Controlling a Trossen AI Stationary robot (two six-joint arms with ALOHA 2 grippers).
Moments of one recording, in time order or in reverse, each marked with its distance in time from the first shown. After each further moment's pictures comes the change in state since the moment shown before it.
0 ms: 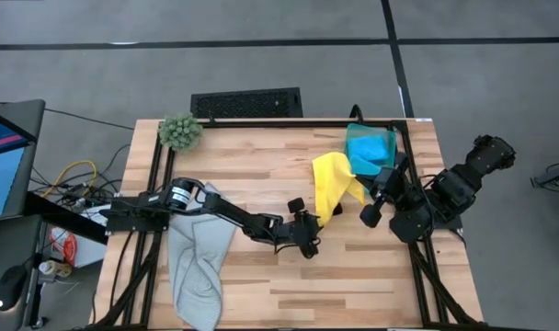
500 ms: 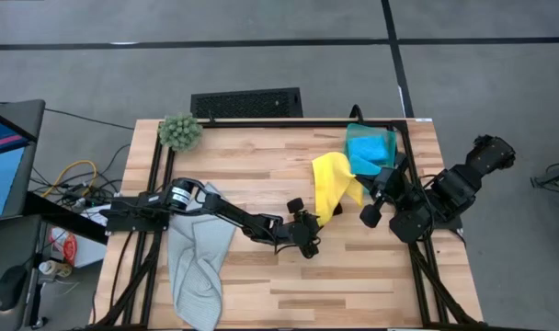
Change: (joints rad) left arm -0.003 0.001 0.000 0.001 -0.020 -0.022; right arm 0.000 0.000 0.000 0.002 0.000 0.000
